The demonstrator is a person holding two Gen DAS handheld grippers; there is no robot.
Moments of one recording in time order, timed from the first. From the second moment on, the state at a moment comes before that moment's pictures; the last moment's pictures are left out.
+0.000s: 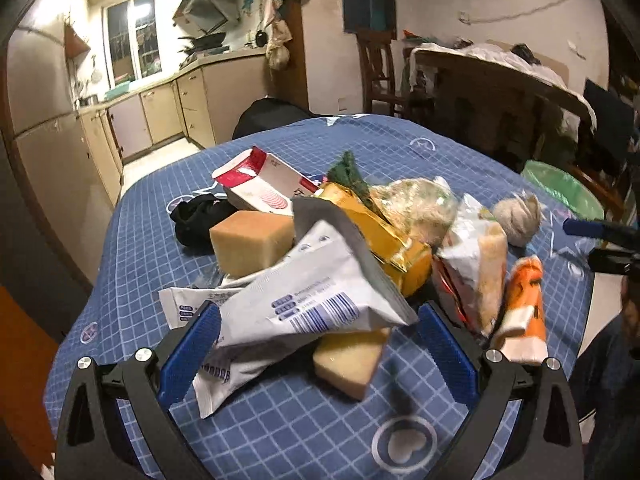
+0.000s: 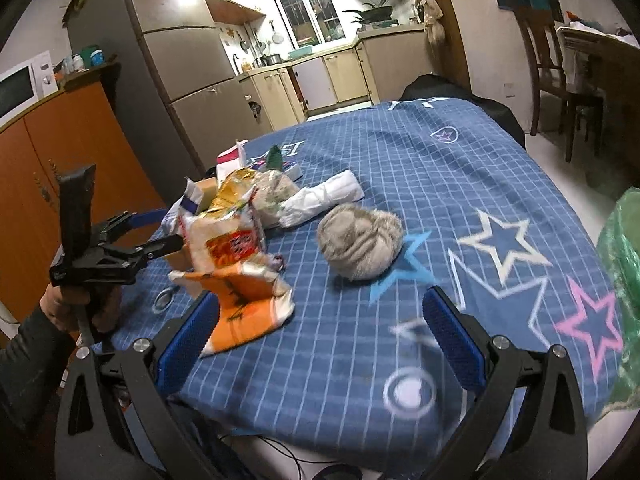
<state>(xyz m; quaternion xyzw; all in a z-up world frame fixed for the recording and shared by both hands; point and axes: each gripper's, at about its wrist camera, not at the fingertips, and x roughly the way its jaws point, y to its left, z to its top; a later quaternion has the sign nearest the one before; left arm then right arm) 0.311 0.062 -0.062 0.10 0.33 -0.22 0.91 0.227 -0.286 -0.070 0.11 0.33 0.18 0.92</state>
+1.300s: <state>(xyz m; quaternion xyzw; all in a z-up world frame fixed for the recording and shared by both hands) 0.224 0.042 0.018 -0.03 0.27 -0.17 0.95 0.239 -0.294 -0.025 0.05 0.28 0.12 0.95</state>
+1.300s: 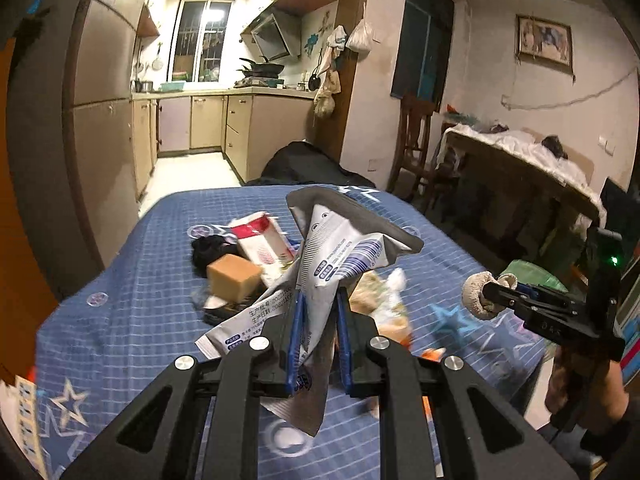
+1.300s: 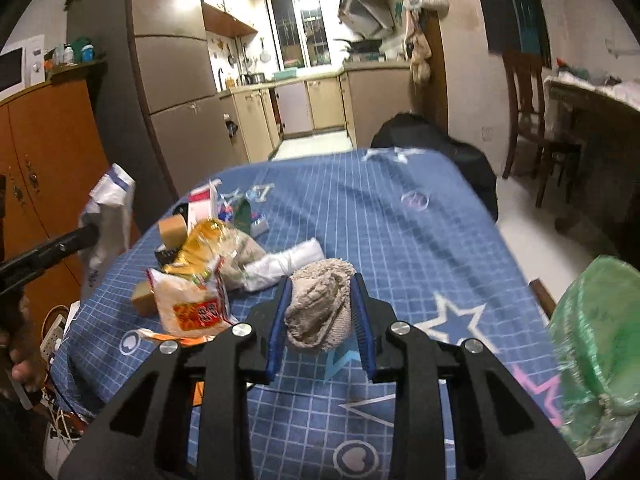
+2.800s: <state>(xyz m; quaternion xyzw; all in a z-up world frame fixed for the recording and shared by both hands) 0.297 -0.487 0.036 -0.03 0.41 -0.43 0.80 0.195 -0.606 0.013 0.14 0.35 -0.11 0.92</state>
